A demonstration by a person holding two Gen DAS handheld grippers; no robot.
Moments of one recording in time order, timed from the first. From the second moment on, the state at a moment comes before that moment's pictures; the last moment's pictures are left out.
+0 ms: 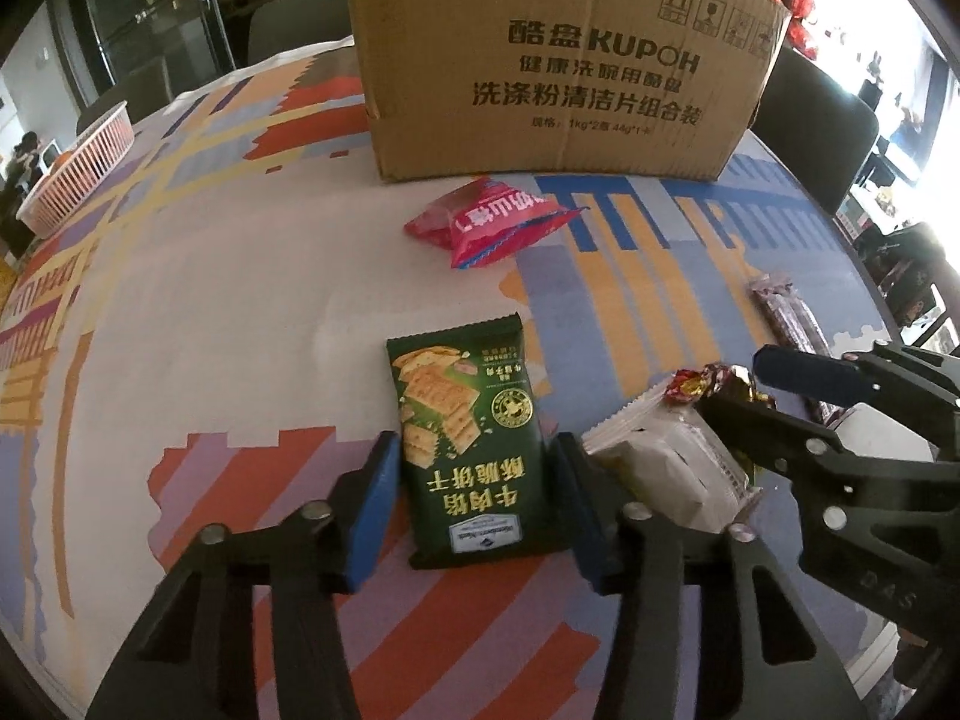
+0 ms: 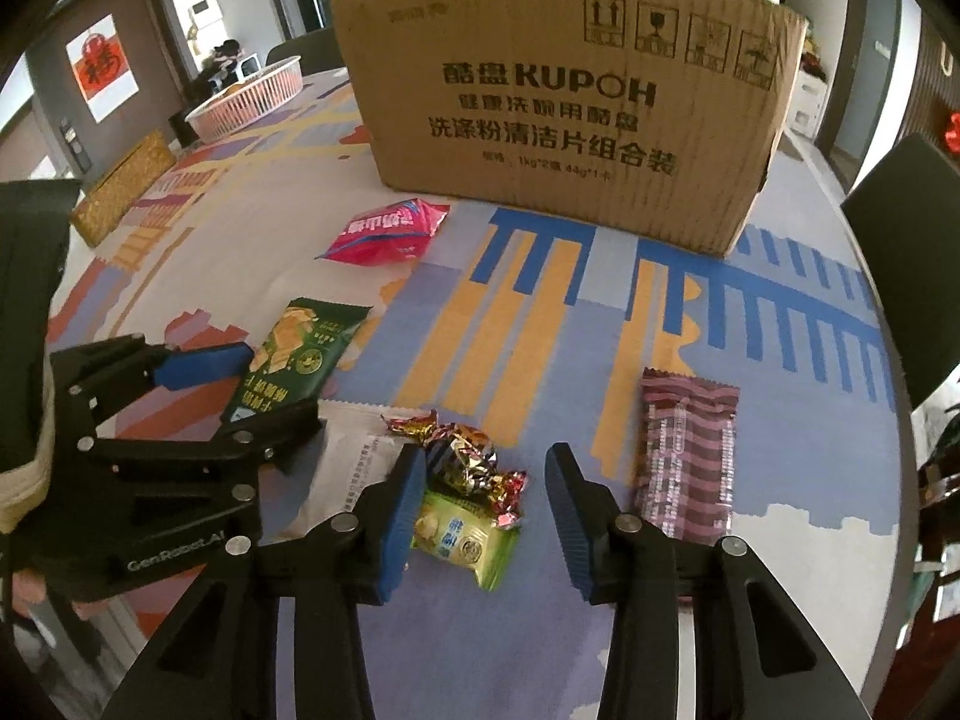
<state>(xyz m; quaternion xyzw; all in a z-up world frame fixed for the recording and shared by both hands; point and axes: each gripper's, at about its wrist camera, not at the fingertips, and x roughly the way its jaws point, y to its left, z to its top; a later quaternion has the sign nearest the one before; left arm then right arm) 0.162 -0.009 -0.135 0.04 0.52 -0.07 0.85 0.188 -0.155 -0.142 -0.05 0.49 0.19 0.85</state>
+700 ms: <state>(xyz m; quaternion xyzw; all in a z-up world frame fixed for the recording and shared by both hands) 0.145 -0.004 -0.102 0.03 0.48 -0.07 0.87 0.183 -0.157 -0.129 -0.04 0.47 0.18 0.87</state>
